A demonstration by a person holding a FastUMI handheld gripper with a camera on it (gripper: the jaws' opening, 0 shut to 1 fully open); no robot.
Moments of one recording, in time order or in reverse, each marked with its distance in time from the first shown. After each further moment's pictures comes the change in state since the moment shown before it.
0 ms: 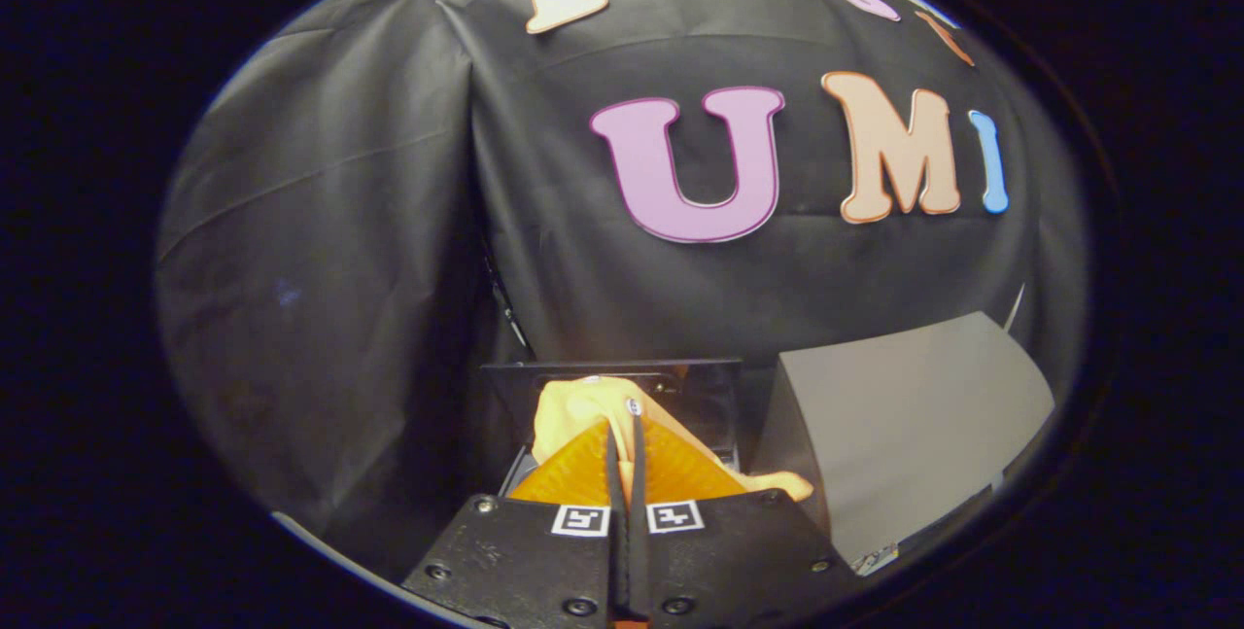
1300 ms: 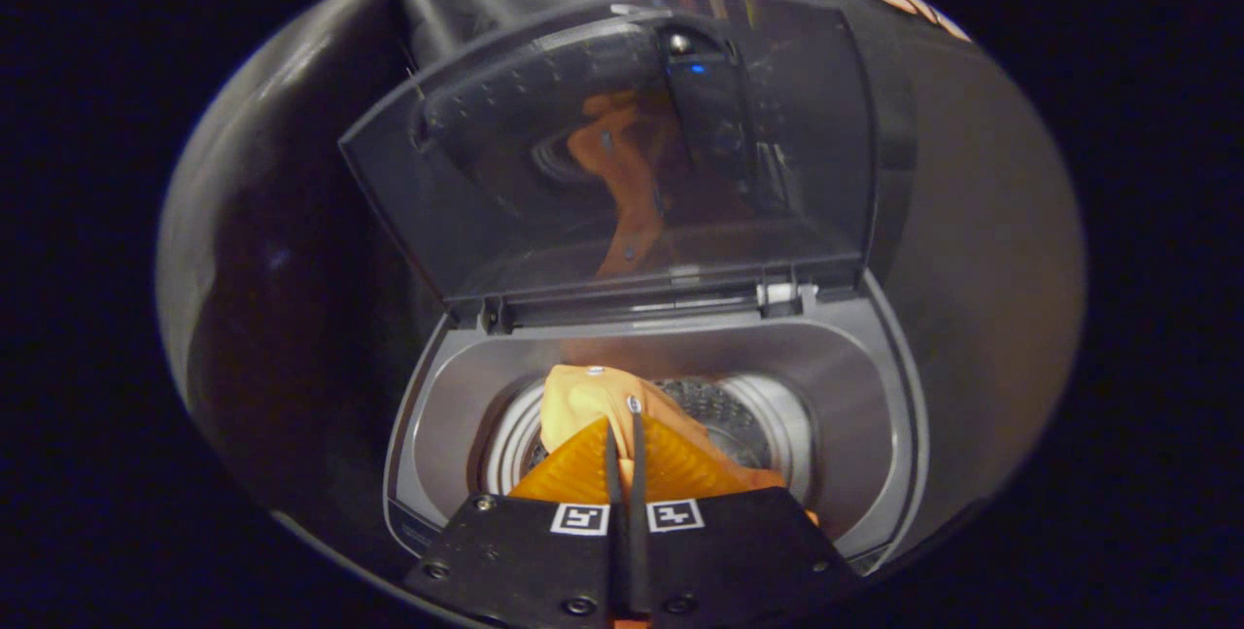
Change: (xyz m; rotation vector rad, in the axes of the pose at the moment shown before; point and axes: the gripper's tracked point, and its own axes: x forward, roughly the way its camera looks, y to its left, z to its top) arm 0.169 0.000 -0.266 0.112 0.395 0.019
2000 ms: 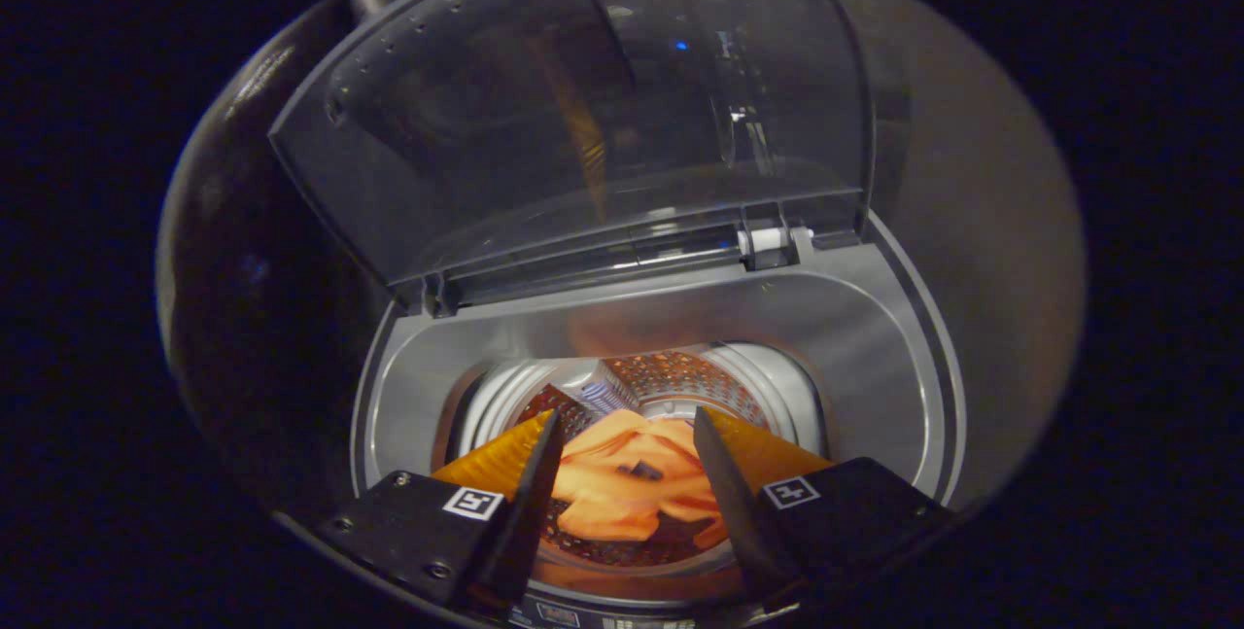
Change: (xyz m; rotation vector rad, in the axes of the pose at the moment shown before) arm -0.002 -0.010 0.007 0.041 0.018 -0.023
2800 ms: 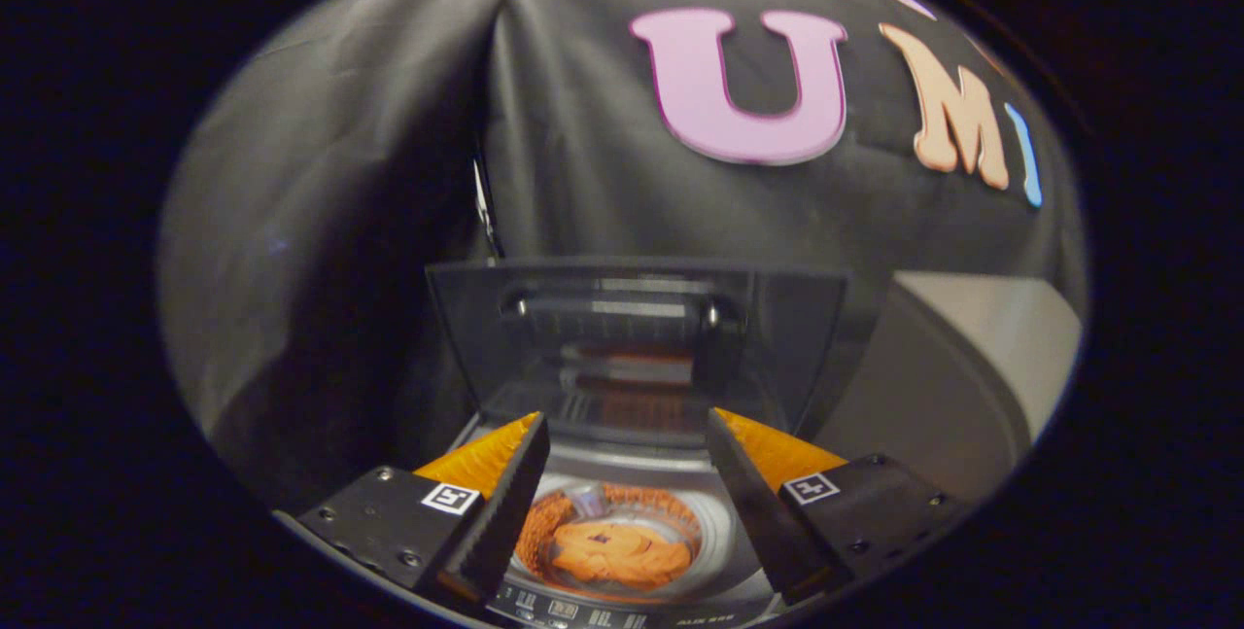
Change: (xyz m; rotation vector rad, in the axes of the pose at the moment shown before) arm -0.134 0.056 0.161 -0.294 -0.527 -0.008
